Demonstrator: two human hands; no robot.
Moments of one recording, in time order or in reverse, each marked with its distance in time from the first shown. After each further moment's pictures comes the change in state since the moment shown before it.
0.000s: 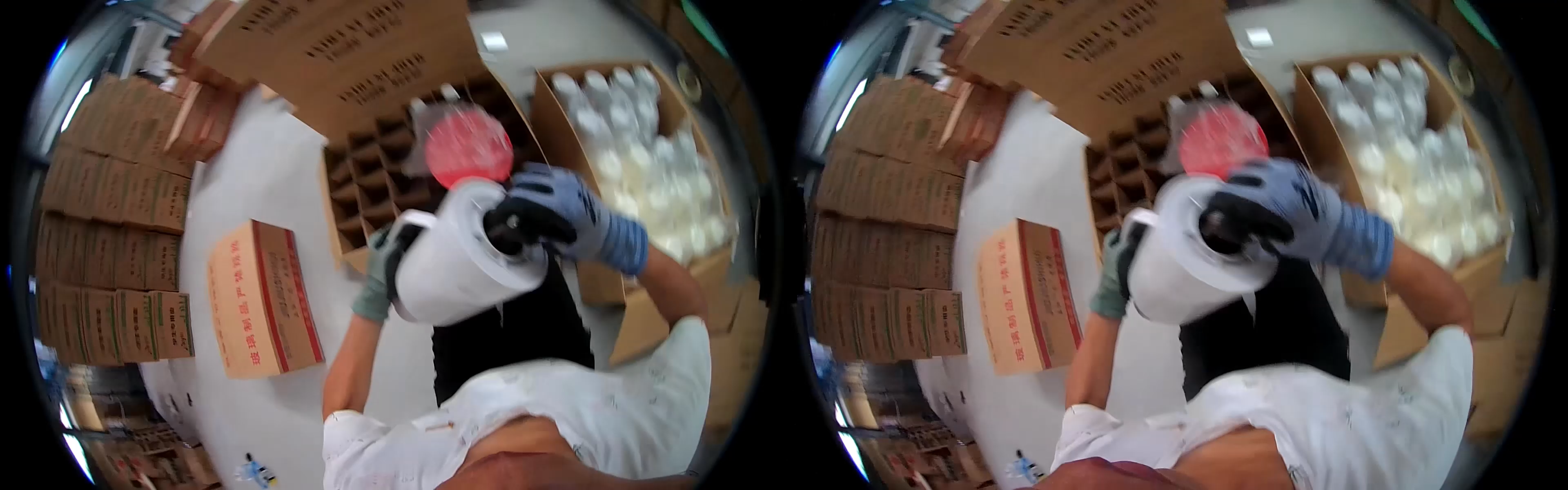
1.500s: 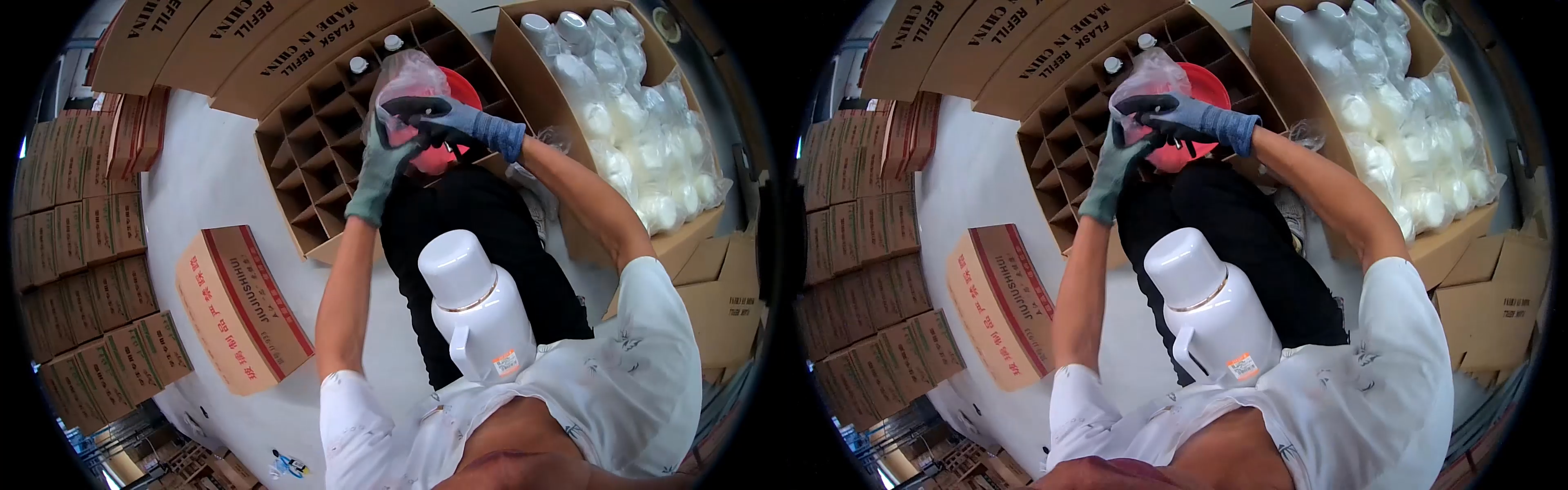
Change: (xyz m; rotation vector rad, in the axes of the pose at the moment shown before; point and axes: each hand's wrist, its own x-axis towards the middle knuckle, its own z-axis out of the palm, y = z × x) left_hand 0.195 -0.055 0.081 0.050 -0.341 0.311; right_hand 0.061 0.196 0.144 0.955 -0.036 0.595
